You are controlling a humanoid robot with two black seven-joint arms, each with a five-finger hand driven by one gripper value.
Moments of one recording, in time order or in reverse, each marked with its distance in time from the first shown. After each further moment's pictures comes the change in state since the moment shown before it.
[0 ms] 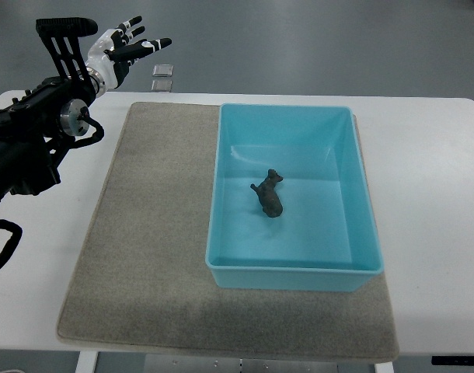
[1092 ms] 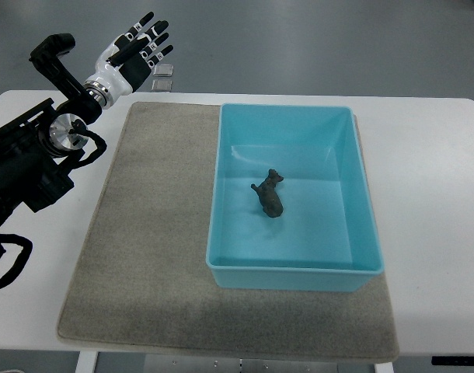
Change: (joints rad) left arm 0.055 -0.034 -0.068 0.054 -0.340 -0.361 -0.040; right arm 0.000 0.000 0.000 0.001 0.000 0.000 0.000
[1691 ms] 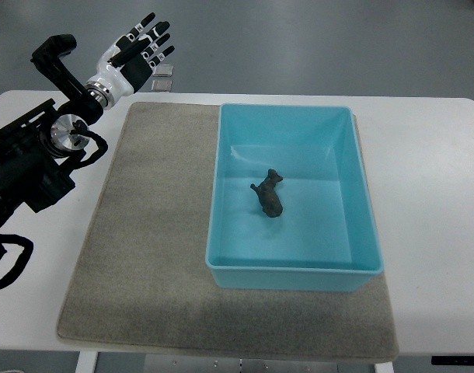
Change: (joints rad) left arm 0.000 -0.003 0.000 -0.001 -0.004 0.001 -0.001; right arm 0.000 0.000 0.000 0.001 0.000 0.001 0.000
